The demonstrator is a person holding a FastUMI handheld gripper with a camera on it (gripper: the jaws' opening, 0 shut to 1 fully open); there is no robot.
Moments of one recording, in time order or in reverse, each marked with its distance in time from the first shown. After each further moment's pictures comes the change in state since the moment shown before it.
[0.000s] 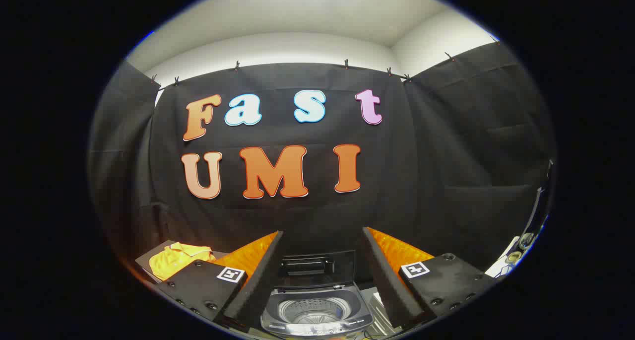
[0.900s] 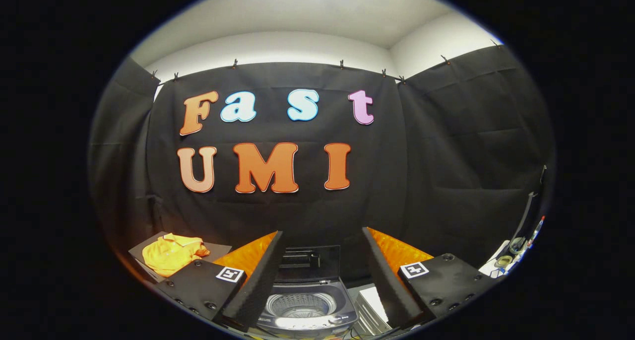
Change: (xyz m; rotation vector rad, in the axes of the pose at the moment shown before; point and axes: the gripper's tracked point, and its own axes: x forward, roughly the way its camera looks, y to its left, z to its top) arm -0.028 -0.026 -0.009 -0.017 0.025 -0.026
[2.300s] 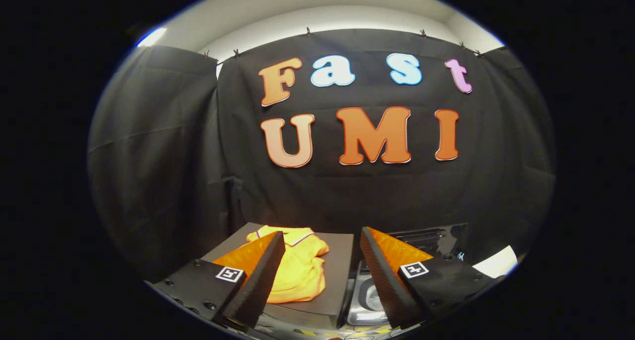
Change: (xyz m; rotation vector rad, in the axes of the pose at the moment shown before) arm 0.042 0.339 -0.056 0.017 0.217 0.441
